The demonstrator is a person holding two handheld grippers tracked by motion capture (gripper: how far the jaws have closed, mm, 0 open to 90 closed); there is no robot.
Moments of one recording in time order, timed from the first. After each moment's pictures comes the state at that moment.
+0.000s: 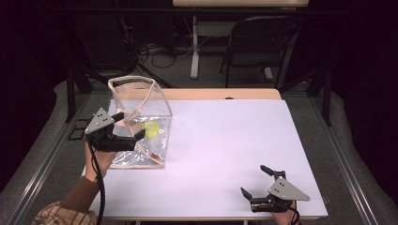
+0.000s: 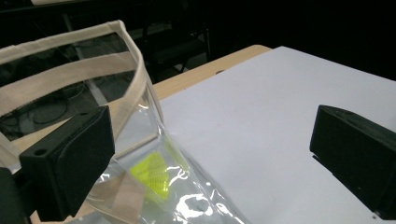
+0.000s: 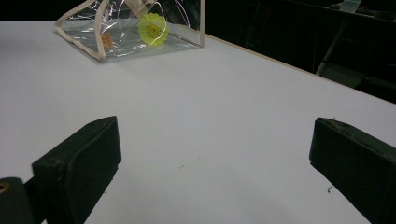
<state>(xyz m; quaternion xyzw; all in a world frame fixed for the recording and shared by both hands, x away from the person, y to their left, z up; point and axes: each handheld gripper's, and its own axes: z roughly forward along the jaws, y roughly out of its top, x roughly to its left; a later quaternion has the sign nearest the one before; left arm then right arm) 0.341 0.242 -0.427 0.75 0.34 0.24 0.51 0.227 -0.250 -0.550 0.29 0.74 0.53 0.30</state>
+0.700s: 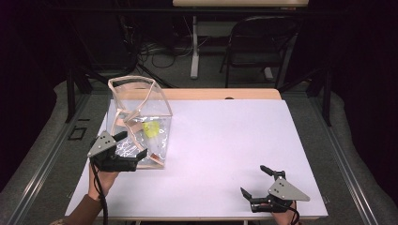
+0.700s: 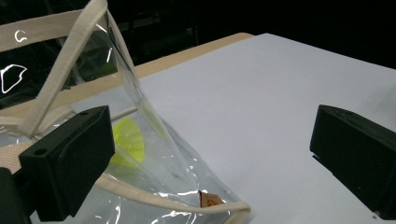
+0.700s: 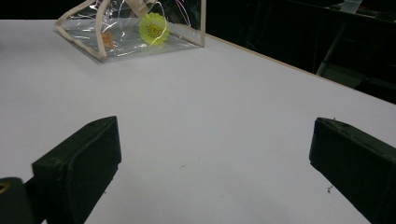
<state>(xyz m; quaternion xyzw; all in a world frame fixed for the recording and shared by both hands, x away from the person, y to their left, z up) 0.311 0.244 -0.472 0.75 0.34 0.22 0.53 0.227 -0.249 -0.550 0.29 0.74 0.53 0.30</state>
